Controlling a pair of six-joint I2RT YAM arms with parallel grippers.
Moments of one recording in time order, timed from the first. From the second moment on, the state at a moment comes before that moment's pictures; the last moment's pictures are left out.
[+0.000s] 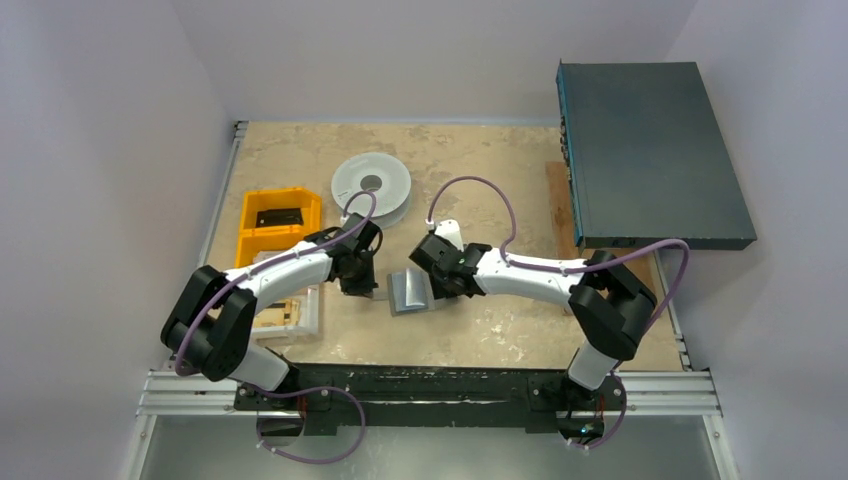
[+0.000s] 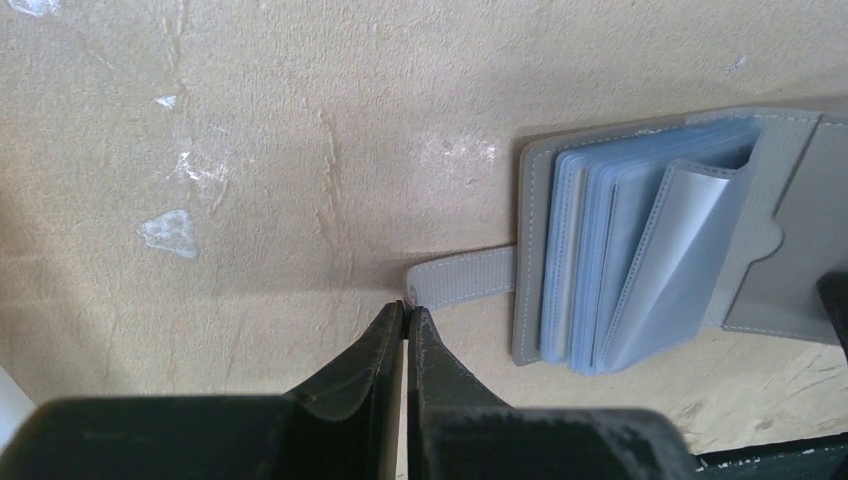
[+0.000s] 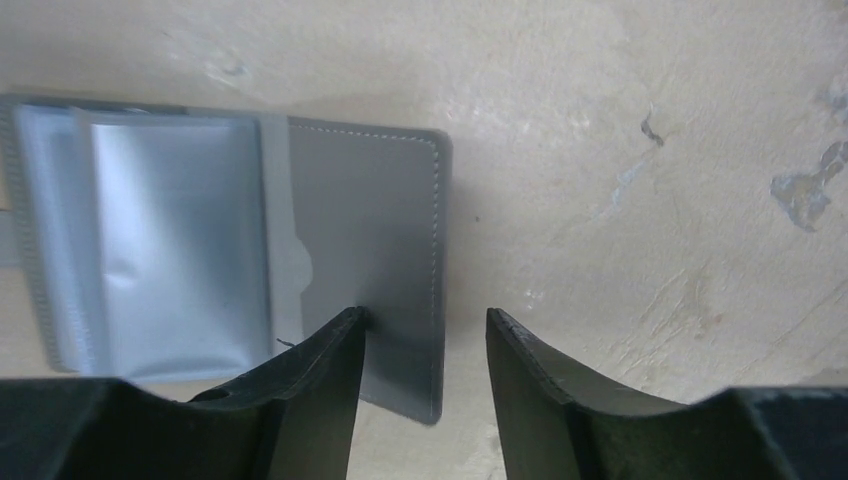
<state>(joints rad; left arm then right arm) -0.56 1.48 0.82 -0.57 -0.03 -0.66 0.97 1.68 1.09 -0.57 0.46 0.66</state>
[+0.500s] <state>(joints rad) -0.56 1.48 0.83 -0.57 -0.02 -0.64 0.97 1.69 1.09 -0.60 0.42 0.67</state>
